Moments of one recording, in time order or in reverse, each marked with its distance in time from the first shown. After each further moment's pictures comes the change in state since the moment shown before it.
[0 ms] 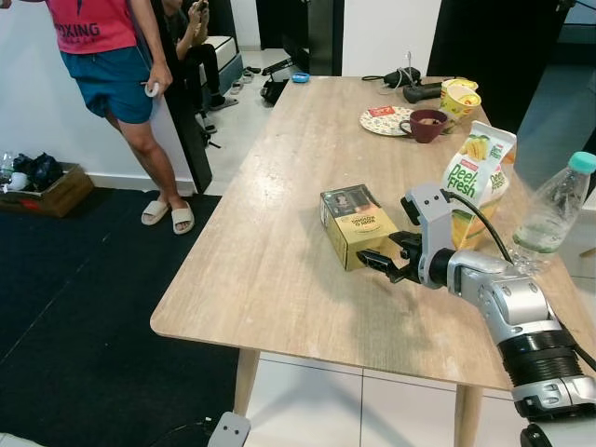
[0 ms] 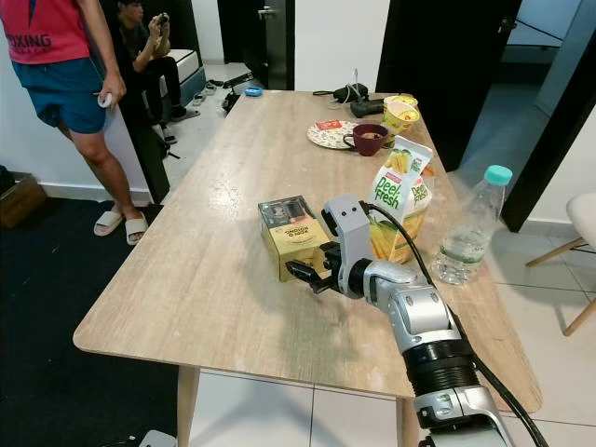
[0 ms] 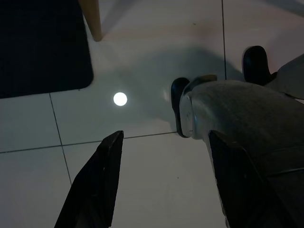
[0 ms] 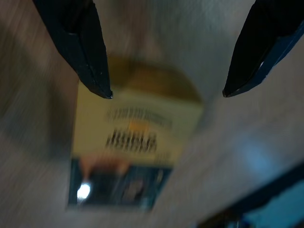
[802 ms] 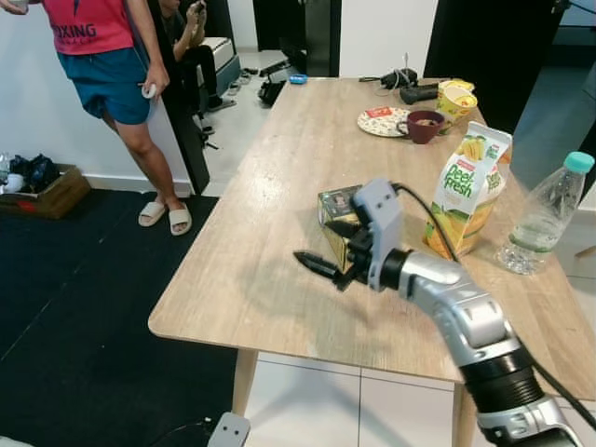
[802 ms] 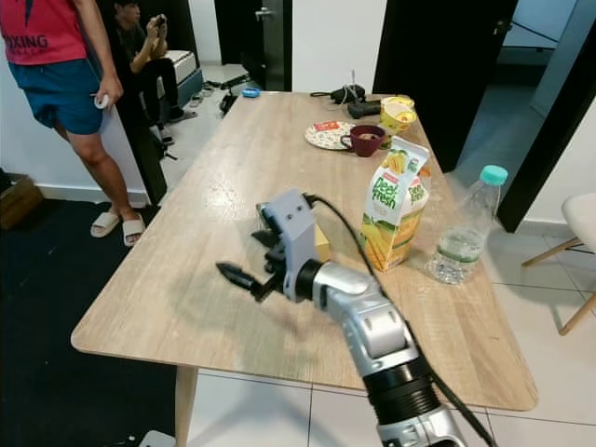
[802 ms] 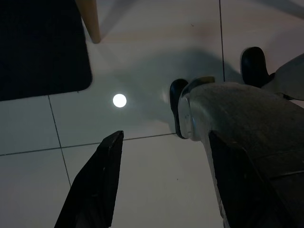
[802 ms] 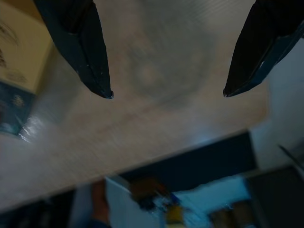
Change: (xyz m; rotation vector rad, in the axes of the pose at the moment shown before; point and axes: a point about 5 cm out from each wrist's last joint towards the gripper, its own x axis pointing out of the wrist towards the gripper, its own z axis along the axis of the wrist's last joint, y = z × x) left arm 0.000 0.000 0.000 0.000 0.001 0.000; right arm 0.016 0.077 -0.004 -0.154 -0.074 0.273
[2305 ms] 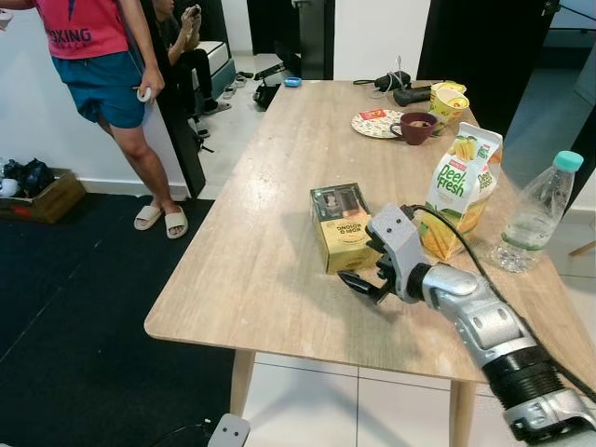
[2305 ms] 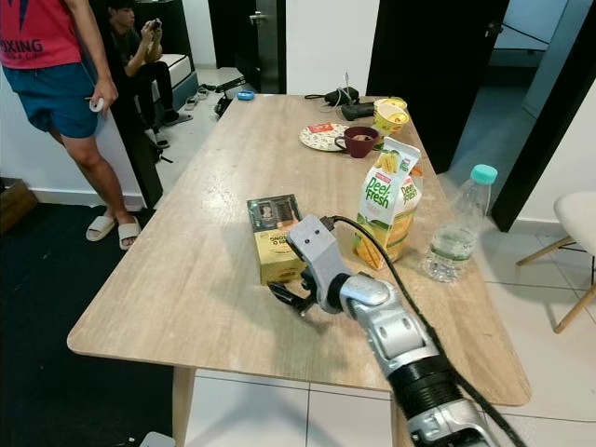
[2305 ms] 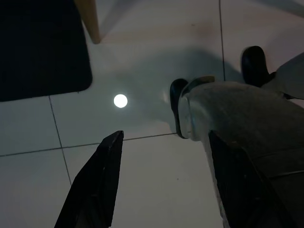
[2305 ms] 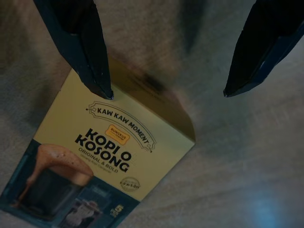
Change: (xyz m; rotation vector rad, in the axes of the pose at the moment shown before) left arm 0.000 0.000 -0.002 -0.003 0.006 0.005; right arm -0.032 -0.050 -0.034 -0.203 0.229 -0.130
